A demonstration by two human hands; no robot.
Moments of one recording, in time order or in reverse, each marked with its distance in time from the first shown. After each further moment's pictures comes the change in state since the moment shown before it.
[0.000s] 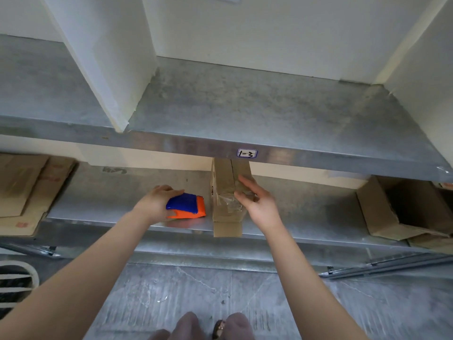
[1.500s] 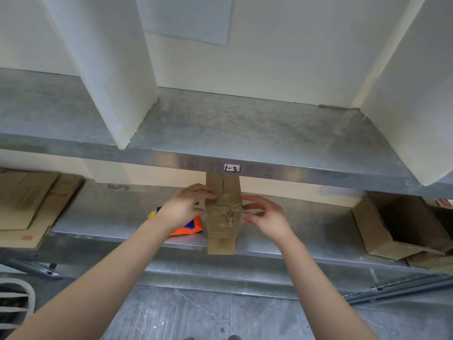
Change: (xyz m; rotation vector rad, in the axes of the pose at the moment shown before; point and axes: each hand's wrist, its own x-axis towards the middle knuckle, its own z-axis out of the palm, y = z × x) left_hand -0.005 0.094 -0.035 -0.303 0.255 0.289; right_hand 0.002 0.000 -0.045 -0.105 -0.074 -0.071
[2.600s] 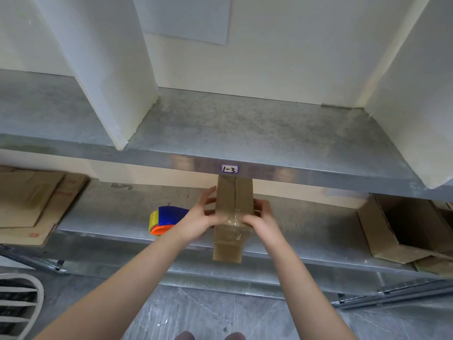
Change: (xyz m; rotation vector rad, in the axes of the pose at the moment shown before) left_hand -0.013 0.037 0.034 -0.808 -0.031 -0.348; right_hand -0.010 -0.007 0.020 0.309 0.073 0.241
